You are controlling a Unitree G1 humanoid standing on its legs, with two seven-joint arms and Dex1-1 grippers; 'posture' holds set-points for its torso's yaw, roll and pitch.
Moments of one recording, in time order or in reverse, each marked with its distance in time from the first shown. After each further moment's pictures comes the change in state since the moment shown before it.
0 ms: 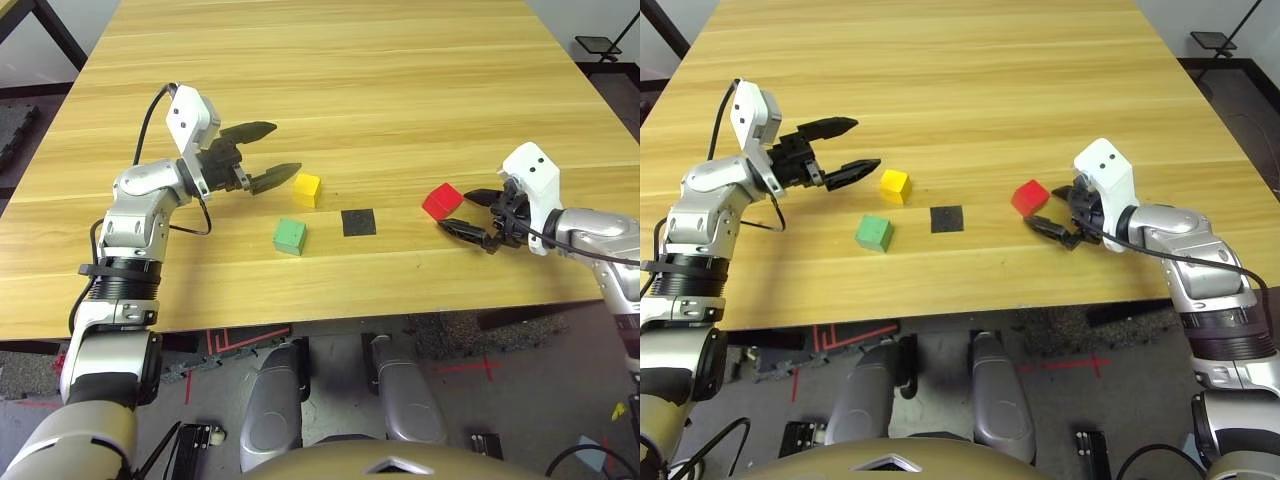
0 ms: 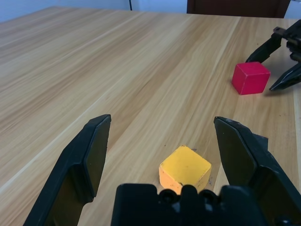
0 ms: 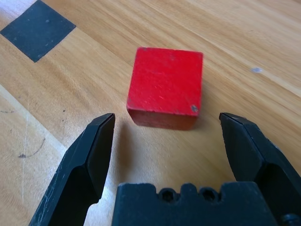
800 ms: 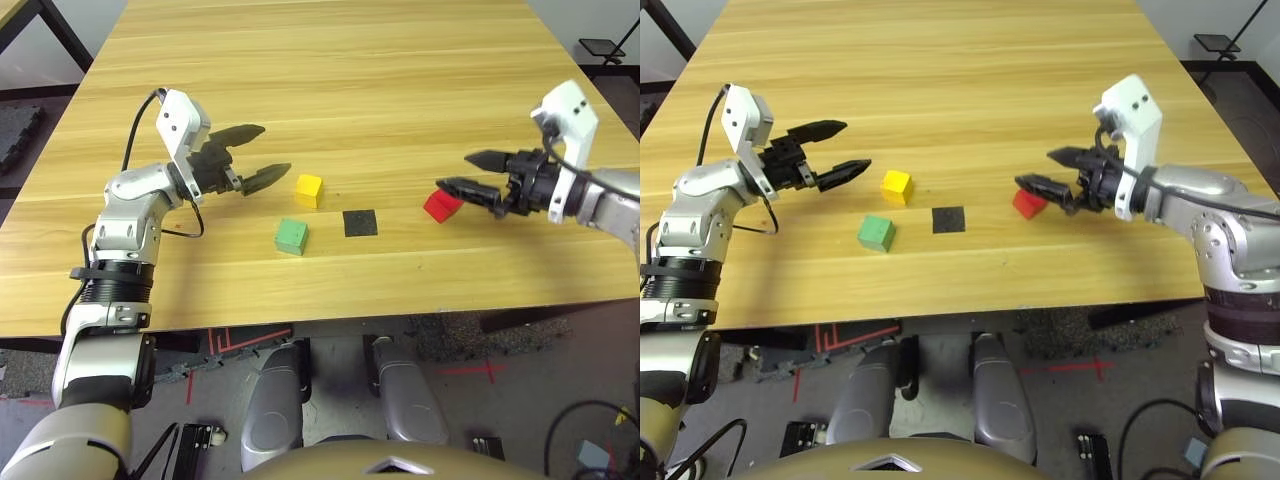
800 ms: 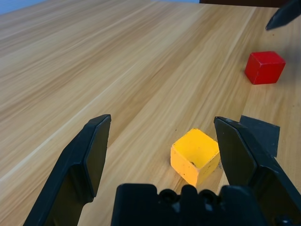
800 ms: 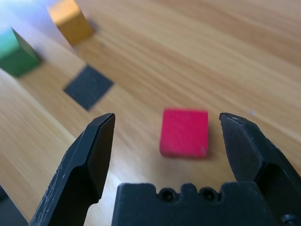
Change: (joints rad) left arm -0.014 0.017 0.000 0.087 0.015 -0.041 0.000; right arm -0.036 -0.105 -0.110 -0.211 0.223 0.296 -0.062
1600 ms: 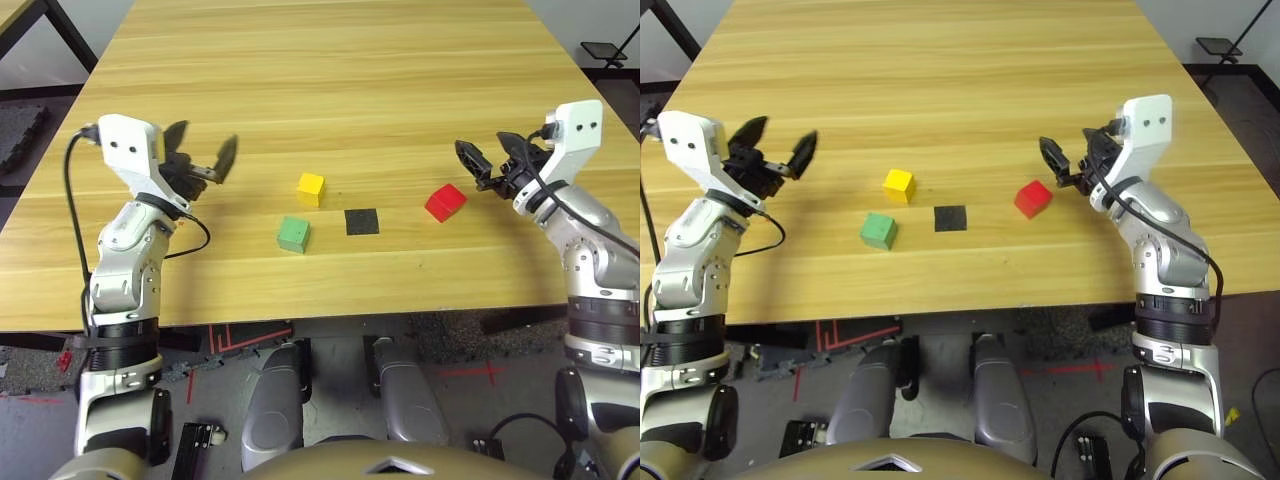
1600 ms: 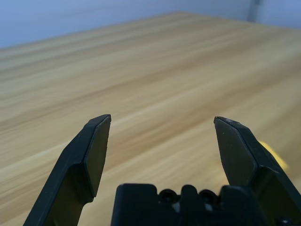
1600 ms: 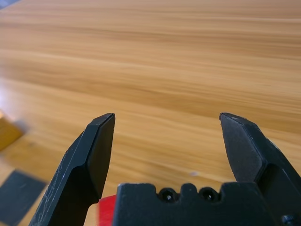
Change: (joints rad) left arm 0.248 -0.048 0.131 -0.343 -0.023 0.129 0.414; right arm -0.067 0.322 -0.117 0.171 -0.071 -0.266 -0.265
